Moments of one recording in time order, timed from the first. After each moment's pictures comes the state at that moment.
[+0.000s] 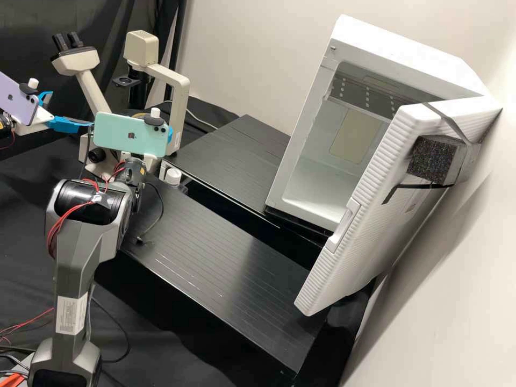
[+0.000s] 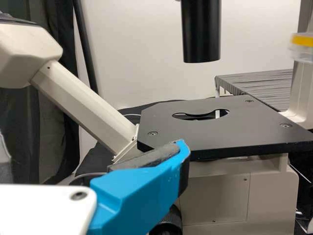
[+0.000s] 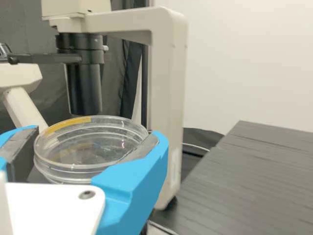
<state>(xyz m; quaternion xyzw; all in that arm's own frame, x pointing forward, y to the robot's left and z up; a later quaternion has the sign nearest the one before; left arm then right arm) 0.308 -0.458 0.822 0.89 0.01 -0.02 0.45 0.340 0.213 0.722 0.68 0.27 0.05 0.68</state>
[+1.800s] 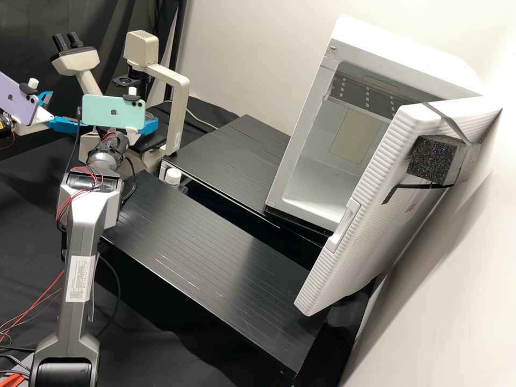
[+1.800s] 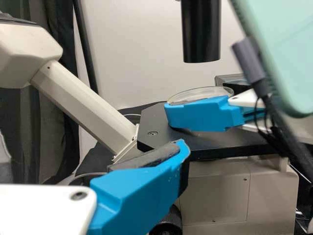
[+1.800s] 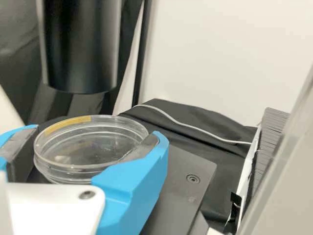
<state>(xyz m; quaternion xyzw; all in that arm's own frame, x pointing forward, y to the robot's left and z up) 0.308 -0.458 0.822 0.89 0.01 -0.02 0.45 0.438 0.274 0.606 0.64 0.24 -0.02 0.73</state>
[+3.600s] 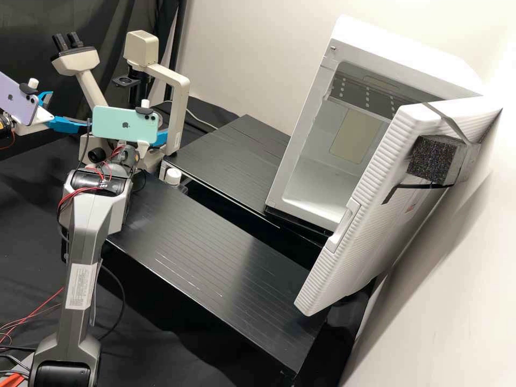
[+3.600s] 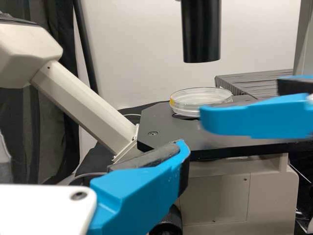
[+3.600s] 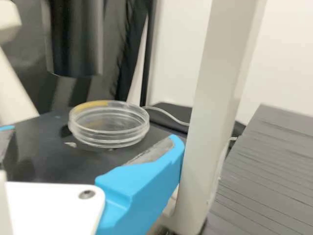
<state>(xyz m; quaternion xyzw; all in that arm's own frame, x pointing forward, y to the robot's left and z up) 0.308 -0.458 0.822 0.89 0.01 -0.02 0.45 0.390 0.228 0.656 0.65 0.26 0.03 0.72</state>
